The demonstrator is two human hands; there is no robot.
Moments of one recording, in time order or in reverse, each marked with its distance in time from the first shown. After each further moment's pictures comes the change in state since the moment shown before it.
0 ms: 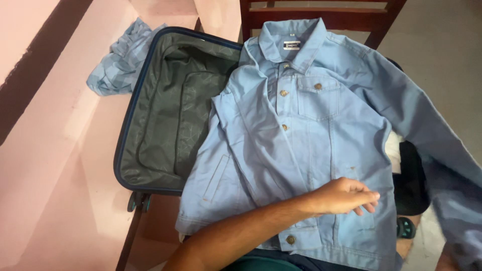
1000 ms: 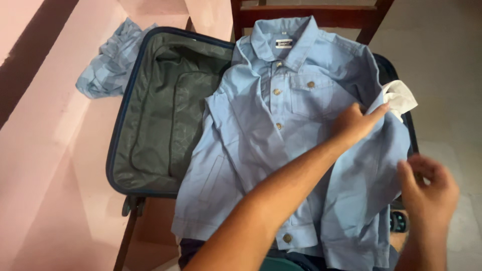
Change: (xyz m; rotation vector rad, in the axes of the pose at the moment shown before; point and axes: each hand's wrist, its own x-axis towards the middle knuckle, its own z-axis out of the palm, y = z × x) left_hand 0.151 0.055 -0.060 0.291 0.735 0.117; right_hand 0.091 -0.043 0.007 0.256 0.670 0.245
